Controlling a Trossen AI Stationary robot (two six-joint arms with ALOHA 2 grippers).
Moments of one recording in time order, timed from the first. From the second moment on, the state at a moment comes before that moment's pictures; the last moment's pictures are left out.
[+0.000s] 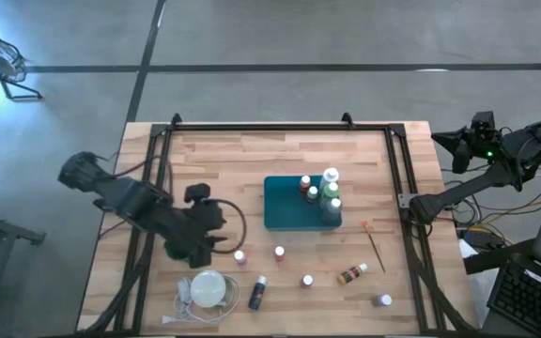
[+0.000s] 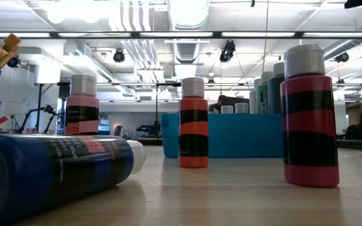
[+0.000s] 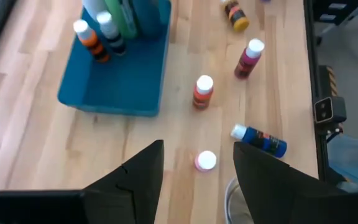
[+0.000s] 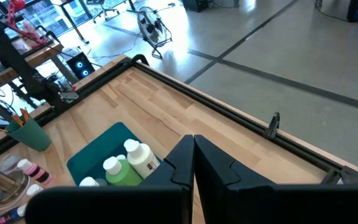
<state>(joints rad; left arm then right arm) -0.50 1.39 1.67 -1.21 -0.36 -0.52 0.36 0.42 1.38 -1.57 0.81 0.81</state>
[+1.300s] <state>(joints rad) -0.29 1.67 1.41 -1.14 0.01 -1.06 0.36 0.42 1.38 -1.57 0.81 0.81</state>
